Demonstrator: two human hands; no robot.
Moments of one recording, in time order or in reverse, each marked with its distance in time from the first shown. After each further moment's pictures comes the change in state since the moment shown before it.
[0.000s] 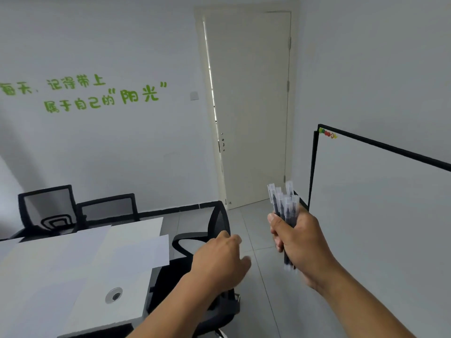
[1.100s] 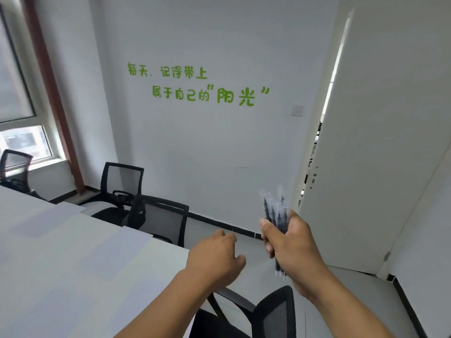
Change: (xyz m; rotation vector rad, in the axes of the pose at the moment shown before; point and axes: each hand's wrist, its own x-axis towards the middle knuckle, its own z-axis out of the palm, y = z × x) left_hand 0.318 -0.266 -0.063 -0.116 0.173 -0.497; right_hand 0.402 0.033 0.284 -0.035 -0.519 -0.073
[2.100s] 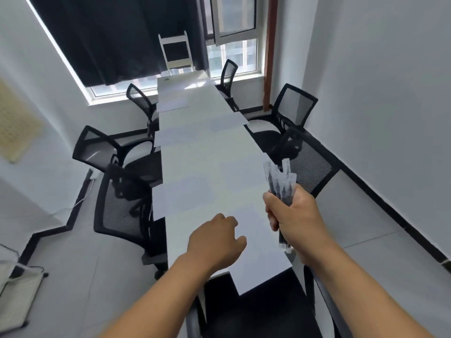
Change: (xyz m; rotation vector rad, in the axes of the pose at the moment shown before) left_hand 0.022 -0.109 0.090 -0.106 -0.037 -1.063; right_hand 0.172 0.131 0.187 0.163 -0.955 0.106
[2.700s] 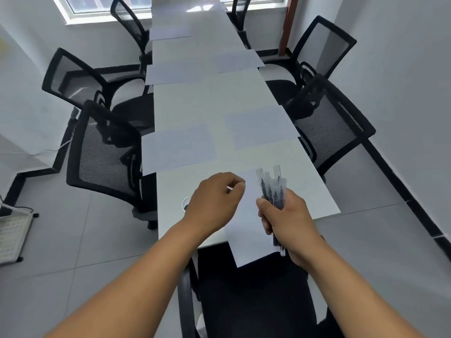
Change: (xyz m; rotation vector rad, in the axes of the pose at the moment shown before) left_hand 0.082 -0.055 0.059 -0.656 0.163 -0.066; right_hand 0.046 0.129 0.052 -0.146 -0.175 0.244
